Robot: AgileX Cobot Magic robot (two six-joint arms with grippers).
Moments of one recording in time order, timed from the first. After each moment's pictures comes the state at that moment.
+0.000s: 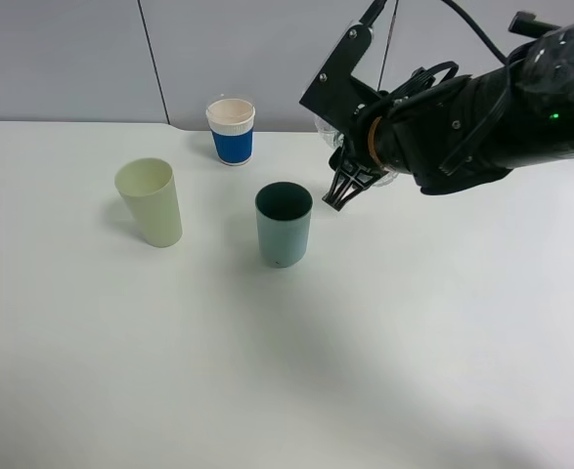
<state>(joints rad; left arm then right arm) -0.02 0.00 -0.50 0.04 1.06 -0.03 0.74 1.75 -0.94 -1.55 0.52 1.00</state>
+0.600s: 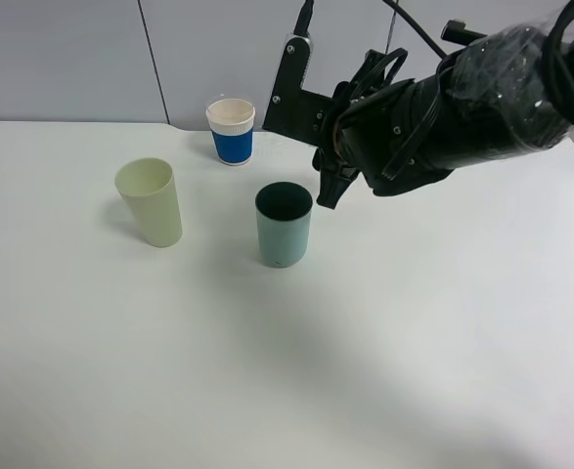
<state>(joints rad) -0.02 0.00 -0.50 0.04 1.06 -0.03 0.79 1.83 -1.04 -1.58 0.62 0.74</state>
